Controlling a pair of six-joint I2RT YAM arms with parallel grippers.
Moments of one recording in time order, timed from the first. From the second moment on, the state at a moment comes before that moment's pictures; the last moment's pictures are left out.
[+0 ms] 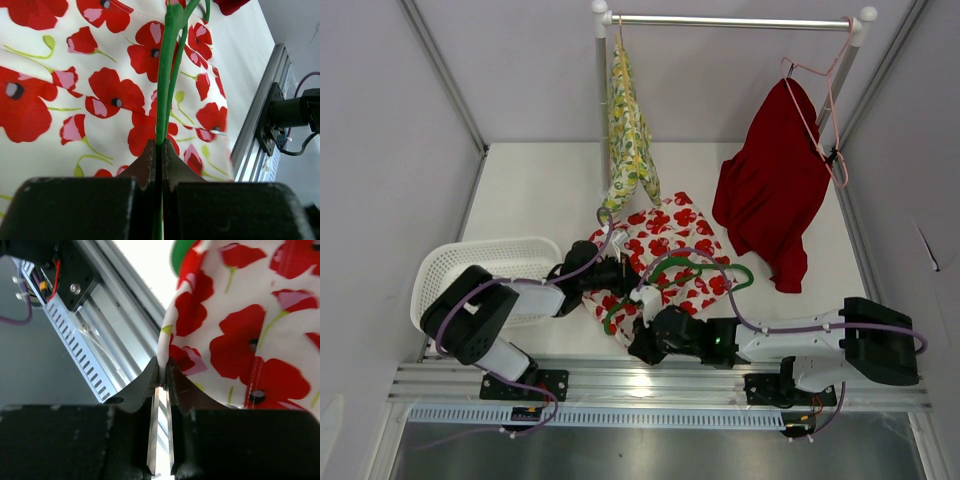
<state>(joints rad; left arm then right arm) -0.58 1.52 0.43 0.65 0.55 -0.54 1.34 1.34 0.62 0.13 0.07 0.64</state>
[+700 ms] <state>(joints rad) -0.58 1.50 0.44 0.60 0.44 -0.52 1.38 1.30 0.73 -0.20 0.33 0.62</state>
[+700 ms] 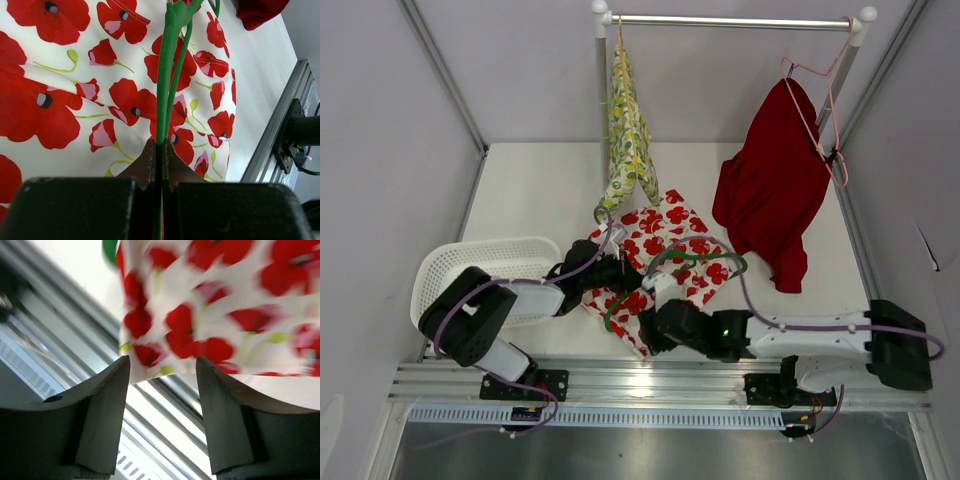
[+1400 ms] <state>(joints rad) -0.59 1.49 0.41 0.63 0.43 -0.52 0.43 1.20 0.61 -0.32 0.16 0.72</state>
